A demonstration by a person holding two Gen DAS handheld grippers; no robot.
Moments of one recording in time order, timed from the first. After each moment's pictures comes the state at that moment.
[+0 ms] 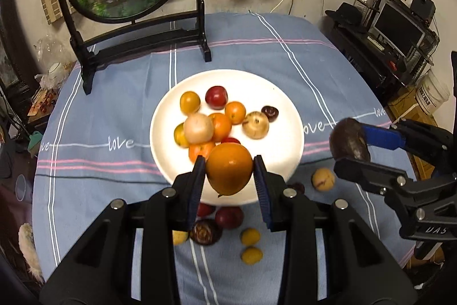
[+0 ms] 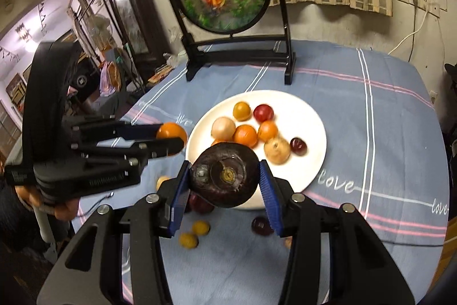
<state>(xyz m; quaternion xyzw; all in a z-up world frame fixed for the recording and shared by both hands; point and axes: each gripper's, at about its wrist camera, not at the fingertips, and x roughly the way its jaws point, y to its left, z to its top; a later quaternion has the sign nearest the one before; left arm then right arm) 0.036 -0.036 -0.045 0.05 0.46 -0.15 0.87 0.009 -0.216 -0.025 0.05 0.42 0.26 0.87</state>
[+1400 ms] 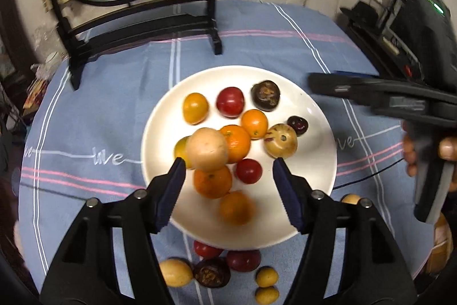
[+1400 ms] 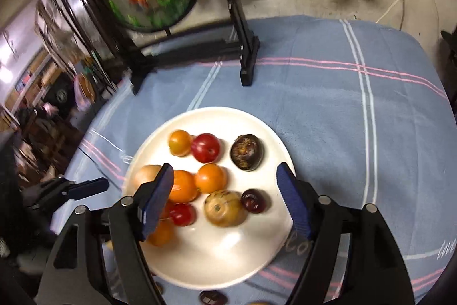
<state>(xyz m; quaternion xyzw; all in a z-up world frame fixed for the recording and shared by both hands) 0.094 -0.029 -0.090 0.03 0.48 -0.13 0.87 0.142 -0.246 -0.080 0.11 0.48 0.21 0.85</state>
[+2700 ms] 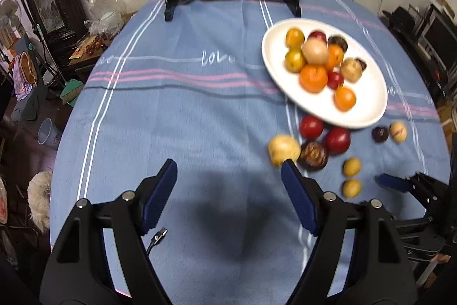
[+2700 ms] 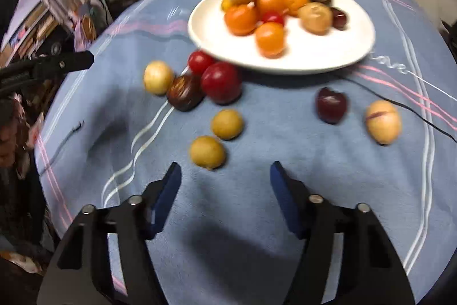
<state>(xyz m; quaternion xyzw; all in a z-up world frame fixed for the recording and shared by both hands) -0.031 0.102 -0.110 0.02 0.51 -0.03 0.86 -0.069 -0.130 -0.157 0.00 0.55 0.21 0.81</state>
